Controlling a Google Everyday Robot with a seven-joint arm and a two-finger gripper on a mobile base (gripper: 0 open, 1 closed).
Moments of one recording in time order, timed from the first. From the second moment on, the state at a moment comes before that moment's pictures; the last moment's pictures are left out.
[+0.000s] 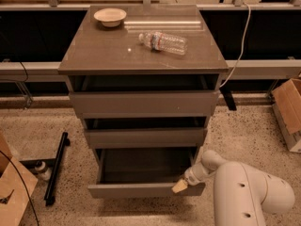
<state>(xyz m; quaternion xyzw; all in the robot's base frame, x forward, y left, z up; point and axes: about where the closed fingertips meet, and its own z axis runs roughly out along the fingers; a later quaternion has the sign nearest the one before) 0.585 -0.171 0.170 -0.38 0.87 0.28 0.11</state>
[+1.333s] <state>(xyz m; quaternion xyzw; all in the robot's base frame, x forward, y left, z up) 0.545 -0.181 0.169 -0.37 0.88 0.28 0.08</state>
